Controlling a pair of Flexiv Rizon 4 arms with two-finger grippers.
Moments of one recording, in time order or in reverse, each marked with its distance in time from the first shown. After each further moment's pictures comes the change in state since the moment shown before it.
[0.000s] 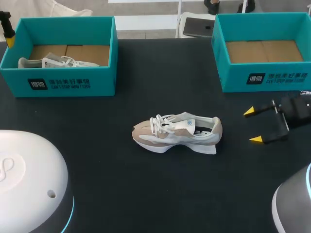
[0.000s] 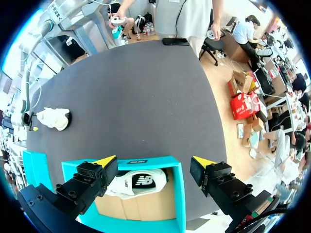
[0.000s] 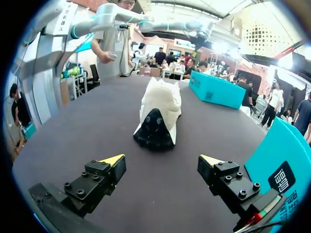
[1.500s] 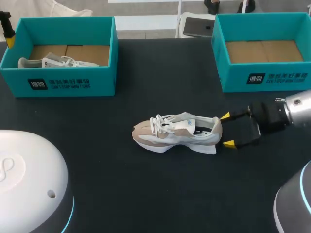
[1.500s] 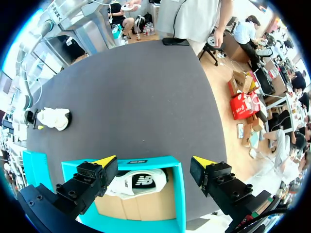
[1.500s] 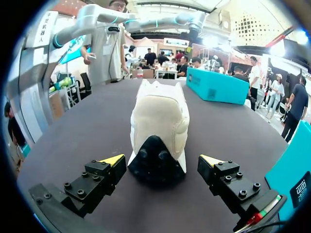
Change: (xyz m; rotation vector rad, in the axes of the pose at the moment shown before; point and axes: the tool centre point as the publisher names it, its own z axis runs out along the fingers) left arm 0.000 0.000 0.000 0.000 0.000 0.000; right arm 0.010 0.034 0.073 0.001 -0.014 0.111
